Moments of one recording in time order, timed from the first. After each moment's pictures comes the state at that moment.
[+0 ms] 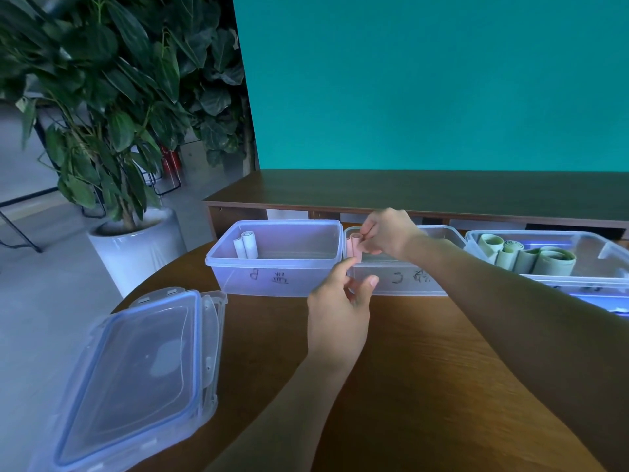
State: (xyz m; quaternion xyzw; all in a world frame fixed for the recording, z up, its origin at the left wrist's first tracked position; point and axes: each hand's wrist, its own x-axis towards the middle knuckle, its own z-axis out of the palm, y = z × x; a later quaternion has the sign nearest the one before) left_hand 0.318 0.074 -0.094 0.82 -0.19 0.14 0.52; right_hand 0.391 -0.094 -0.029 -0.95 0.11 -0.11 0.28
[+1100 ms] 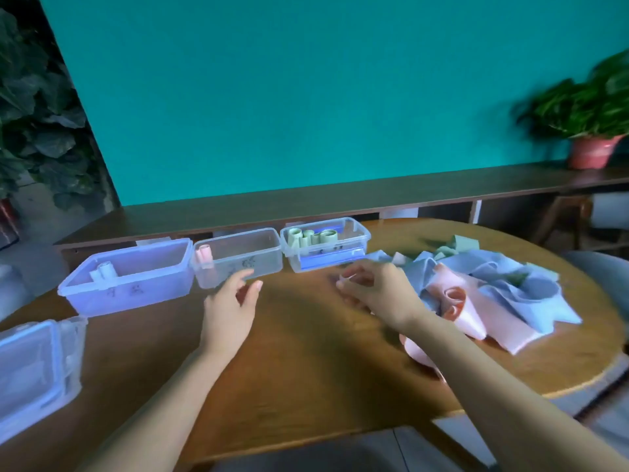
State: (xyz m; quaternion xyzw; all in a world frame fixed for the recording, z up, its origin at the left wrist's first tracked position) left_hand 0.216 0.044 -0.089 0.83 -0.30 0.16 0.43; right_hand 0.026 -0.148 -0.046 -0.85 0.19 -0.28 0.40
